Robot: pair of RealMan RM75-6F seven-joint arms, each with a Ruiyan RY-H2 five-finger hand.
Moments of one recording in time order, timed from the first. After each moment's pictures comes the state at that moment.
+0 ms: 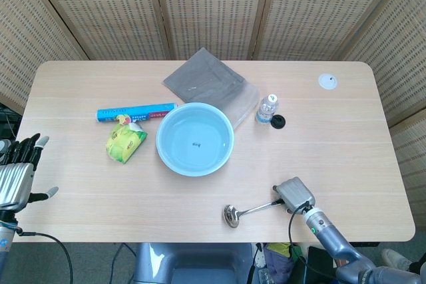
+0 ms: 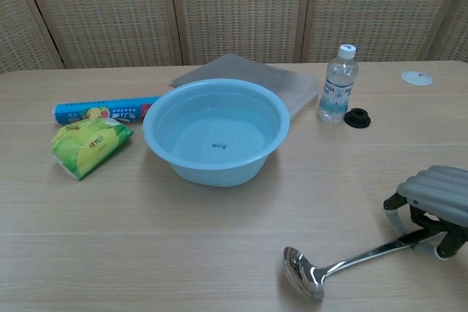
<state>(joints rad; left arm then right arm) -0.20 -1.00 -0.08 -1.93 1.26 1.37 0.33 0.50 -1.53 -0.04 -1.33 -1.38 0.91 -0.38</state>
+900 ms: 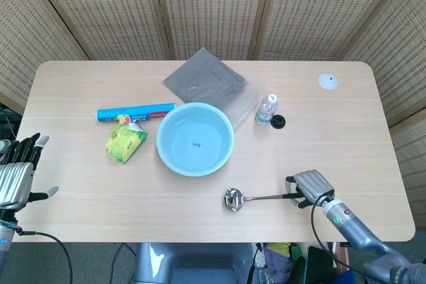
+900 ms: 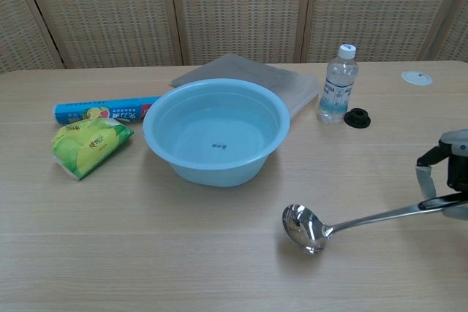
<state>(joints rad) -0.20 -1.00 -0.08 -1.93 1.26 1.36 0.31 0.54 -1.24 -0.01 -1.54 -1.41 0.83 0.05</state>
